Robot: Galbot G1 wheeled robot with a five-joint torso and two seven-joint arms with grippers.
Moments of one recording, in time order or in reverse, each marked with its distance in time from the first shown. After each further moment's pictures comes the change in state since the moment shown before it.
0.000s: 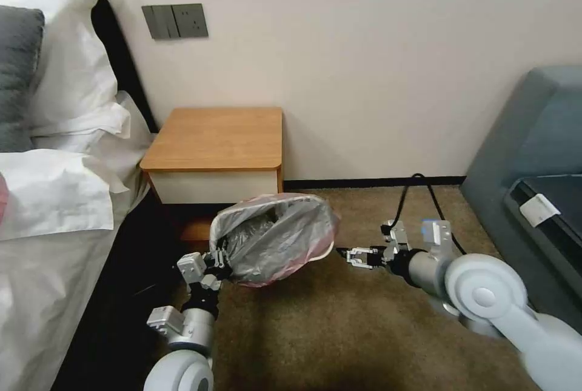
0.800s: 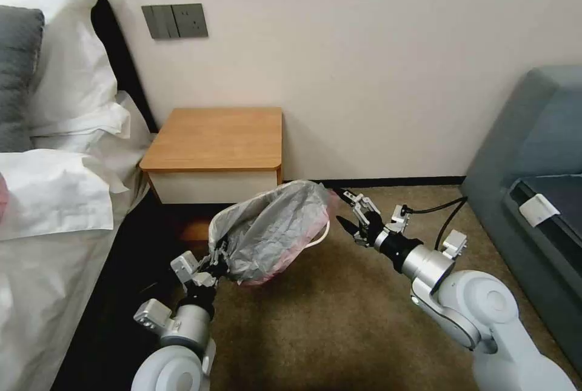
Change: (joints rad) left arm 0.005 0.017 -0.011 -0.058 -0.240 0.082 -0.034; right arm -0.021 0.342 0.038 -0.047 0.416 0.259 -0.038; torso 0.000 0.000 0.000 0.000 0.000
